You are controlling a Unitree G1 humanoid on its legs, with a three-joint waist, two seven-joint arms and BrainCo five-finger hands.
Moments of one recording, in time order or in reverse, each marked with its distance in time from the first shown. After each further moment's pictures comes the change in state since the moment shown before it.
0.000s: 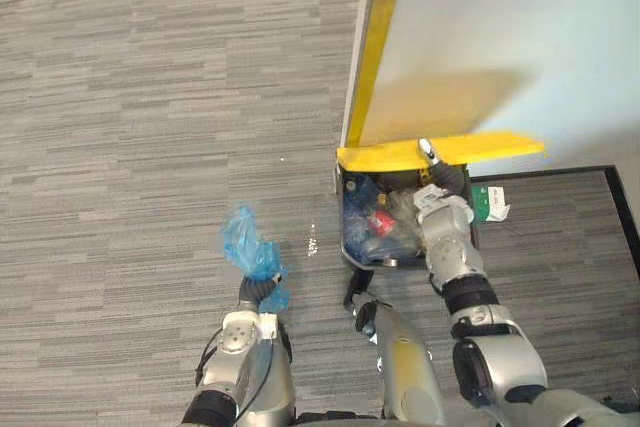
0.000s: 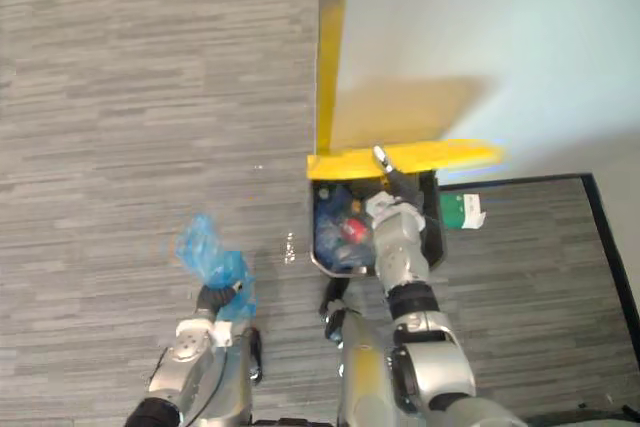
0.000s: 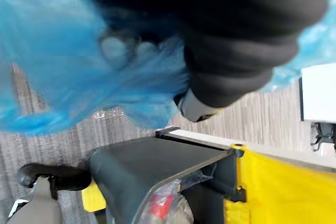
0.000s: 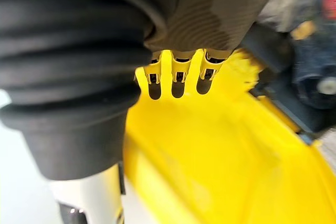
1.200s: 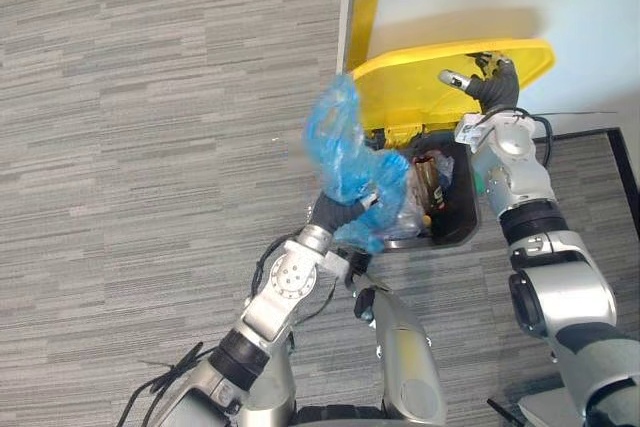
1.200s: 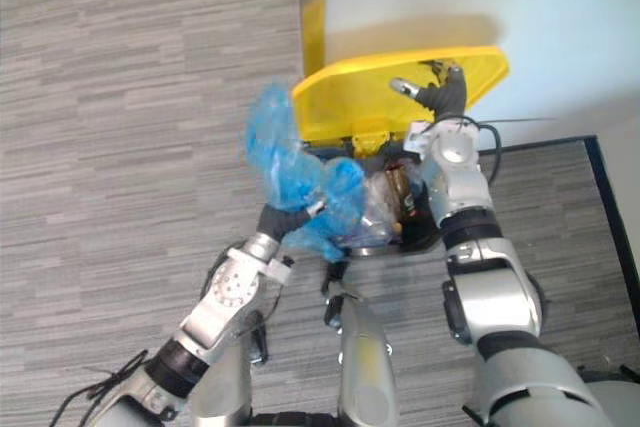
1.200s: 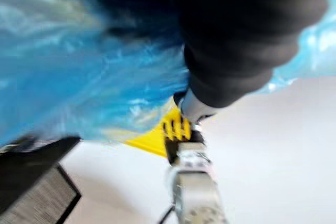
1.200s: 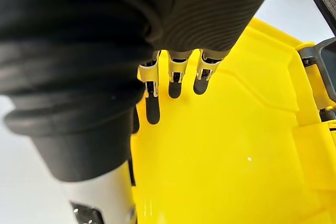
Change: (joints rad) left arm -0.350 0.028 -0.380 -0.492 -0.004 -0.059 0.024; right arm -0.279 -0.286 0.197 0.209 -0.211 0.101 0.016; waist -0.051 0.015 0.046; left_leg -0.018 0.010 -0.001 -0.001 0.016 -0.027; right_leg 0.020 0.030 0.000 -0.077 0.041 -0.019
